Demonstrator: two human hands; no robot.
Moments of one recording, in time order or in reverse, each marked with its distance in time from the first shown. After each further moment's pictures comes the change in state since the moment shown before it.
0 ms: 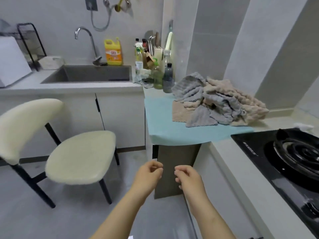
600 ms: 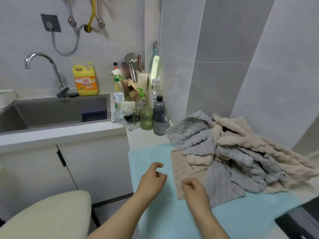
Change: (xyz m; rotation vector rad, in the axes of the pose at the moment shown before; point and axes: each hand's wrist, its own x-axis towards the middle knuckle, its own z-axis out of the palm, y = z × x) left_hand 0.347 0.106 -0.008 0.141 -0.136 0.133; right_hand 0.316 -0.088 0.037 -0.015 0.230 0.003
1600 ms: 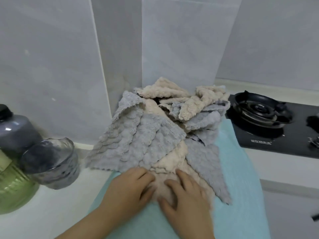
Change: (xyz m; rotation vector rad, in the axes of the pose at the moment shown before) left_hand 0.278 -0.034 0.049 0.508 -0.738 1.564; right_hand 0.113 0.028 0.102 -0.818 0.846 0.210
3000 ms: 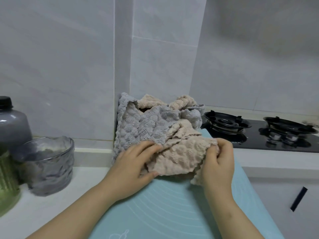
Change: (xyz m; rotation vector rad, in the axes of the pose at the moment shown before) left_hand 0.017 -0.019 -0.016 -0.138 0.096 0.207; right_hand -0.005 -0.018 -0.040 0.814 0.918 0.144
